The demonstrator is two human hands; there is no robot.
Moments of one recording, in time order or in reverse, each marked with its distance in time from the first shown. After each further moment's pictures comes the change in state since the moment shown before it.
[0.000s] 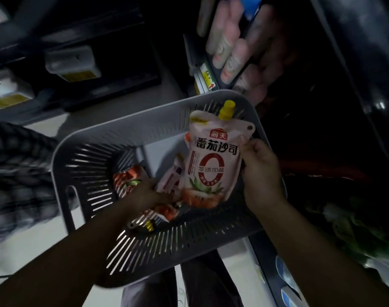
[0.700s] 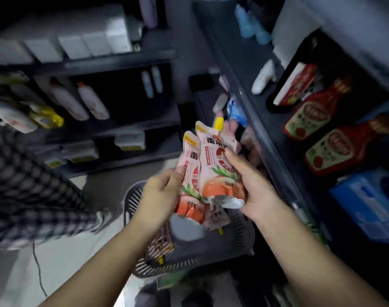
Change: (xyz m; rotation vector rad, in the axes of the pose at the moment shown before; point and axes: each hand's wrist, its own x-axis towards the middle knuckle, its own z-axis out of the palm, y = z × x) left_hand -0.239 0.156 0.038 -0.349 0.510 0.624; right_hand -0.102 -0.188 0.030 0.328 -0.536 0.259
